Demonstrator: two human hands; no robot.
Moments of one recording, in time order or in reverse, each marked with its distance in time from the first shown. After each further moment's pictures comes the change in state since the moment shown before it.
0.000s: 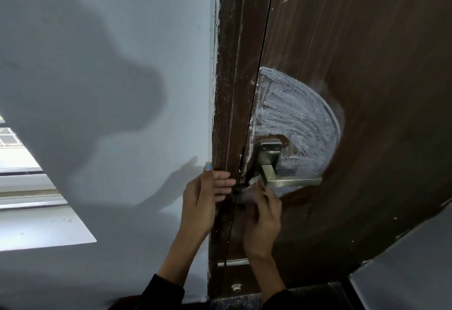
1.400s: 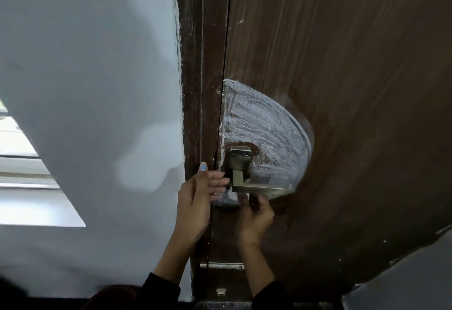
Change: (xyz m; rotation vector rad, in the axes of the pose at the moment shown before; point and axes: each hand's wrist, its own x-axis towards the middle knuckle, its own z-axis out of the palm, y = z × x) left_hand -0.017 0.009 0.058 -0.024 0.119 0.037; right_hand 0.045 0.015 -0.021 0.493 0.018 0.651
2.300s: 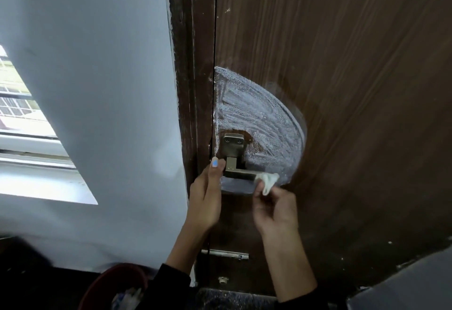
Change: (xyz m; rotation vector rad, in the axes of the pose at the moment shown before) left_hand -0.031 -0.002 0.034 0.068 0.017 0.020; right_hand 0.020 -0.092 -0.059 0.911 0.013 0.980
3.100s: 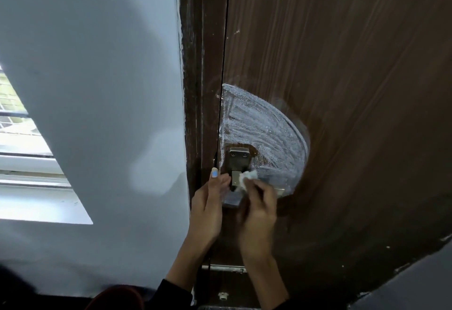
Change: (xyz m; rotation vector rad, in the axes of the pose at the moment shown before) left_hand 0.010 0.004 -0.012 -0.133 -0.026 -0.029; right_hand 0.016 0.051 -0.022 -1.549 -0.244 -1.521
